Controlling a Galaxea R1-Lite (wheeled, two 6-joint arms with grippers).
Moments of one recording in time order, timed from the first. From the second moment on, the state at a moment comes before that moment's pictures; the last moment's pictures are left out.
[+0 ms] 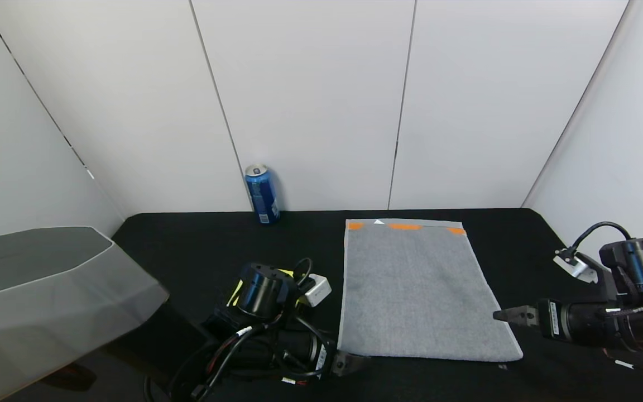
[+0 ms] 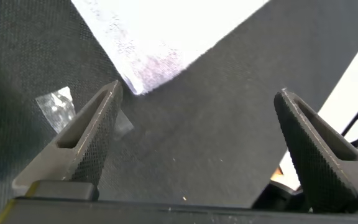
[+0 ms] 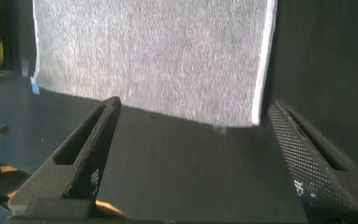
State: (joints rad) left arm -0.58 2.10 -0.75 -0.65 -0.44 -0.15; right arm 0.01 1.75 -0.62 -0.29 0.39 0.24
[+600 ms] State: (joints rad) left arm -0.57 2.18 -0.81 -0.64 -0.44 -0.15; right arm 0.01 1.76 -0.60 -0.30 0.42 0.24
